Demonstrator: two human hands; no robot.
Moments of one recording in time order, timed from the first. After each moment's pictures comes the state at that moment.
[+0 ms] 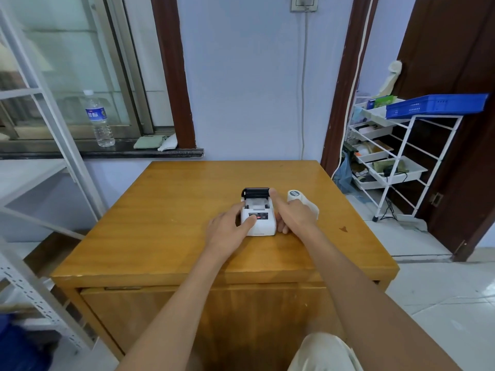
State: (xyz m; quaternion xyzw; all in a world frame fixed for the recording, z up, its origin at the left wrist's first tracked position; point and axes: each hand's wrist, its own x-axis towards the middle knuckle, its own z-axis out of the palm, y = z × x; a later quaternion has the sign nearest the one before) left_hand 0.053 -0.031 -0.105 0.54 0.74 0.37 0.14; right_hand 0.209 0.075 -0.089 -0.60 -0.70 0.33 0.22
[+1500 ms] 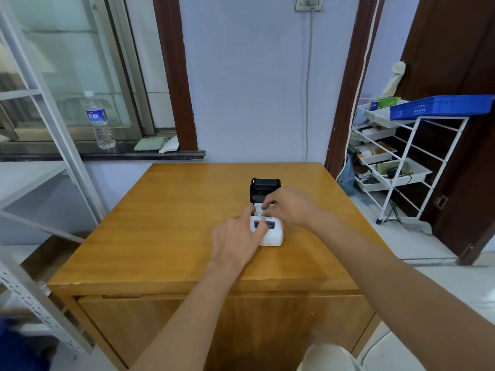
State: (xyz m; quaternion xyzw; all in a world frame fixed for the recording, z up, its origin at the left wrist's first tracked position) left_hand 0.068 -0.021 -0.112 0.57 0.78 0.25 -0.10; right_hand 0.198 0.103 -0.060 -0.39 -0.91 0.10 0.13
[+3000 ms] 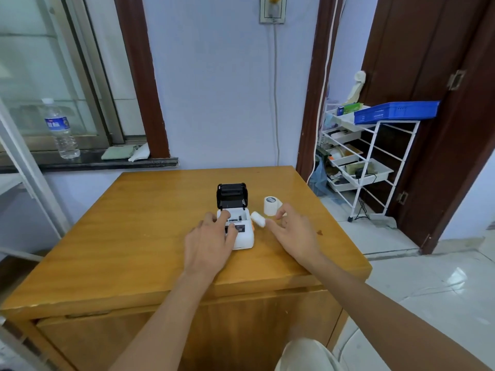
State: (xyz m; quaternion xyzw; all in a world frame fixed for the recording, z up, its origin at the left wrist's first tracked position) left_hand 0.073 -0.028 -0.109 0.58 0.77 0.23 -0.13; right_hand 0.270 0.062 -0.111 -0.51 -0.76 0.18 0.36
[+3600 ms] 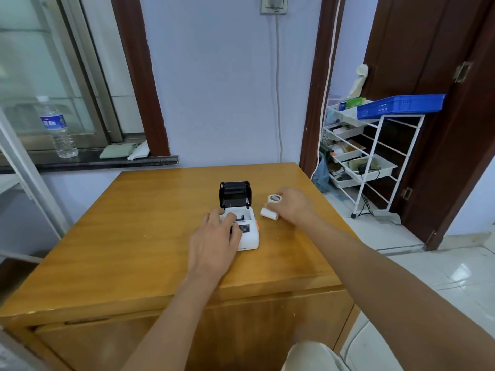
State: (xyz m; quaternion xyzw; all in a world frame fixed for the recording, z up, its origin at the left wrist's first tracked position) left_hand 0.070 -0.024 -0.114 0.60 0.74 0.25 -0.16; right_hand 0.238 0.148 -0.089 -0.59 -0.76 0.18 0.22
